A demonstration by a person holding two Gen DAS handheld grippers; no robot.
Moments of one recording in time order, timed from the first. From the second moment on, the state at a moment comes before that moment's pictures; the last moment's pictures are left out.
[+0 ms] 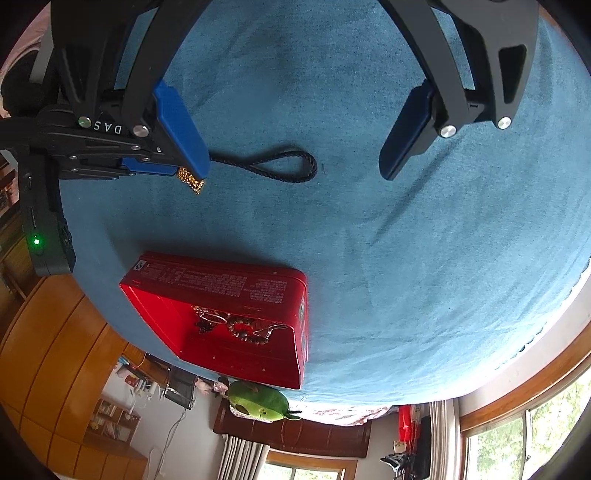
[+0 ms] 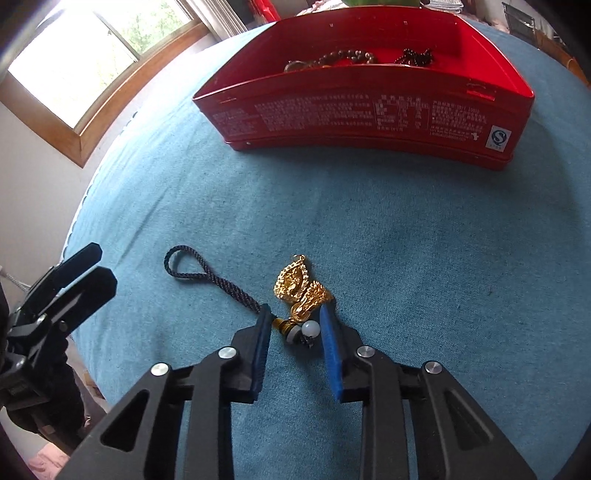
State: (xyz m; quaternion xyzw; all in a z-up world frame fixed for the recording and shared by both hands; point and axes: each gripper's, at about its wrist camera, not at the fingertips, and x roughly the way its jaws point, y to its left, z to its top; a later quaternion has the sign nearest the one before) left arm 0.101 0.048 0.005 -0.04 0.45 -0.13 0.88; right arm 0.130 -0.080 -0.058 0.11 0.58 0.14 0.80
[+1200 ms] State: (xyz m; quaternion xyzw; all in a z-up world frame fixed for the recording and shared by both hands) left arm 0.104 0.033 0.007 -0.04 0.46 -0.15 0.87; right arm 0.097 -0.120 -0.038 0.10 0.57 0.14 0.80
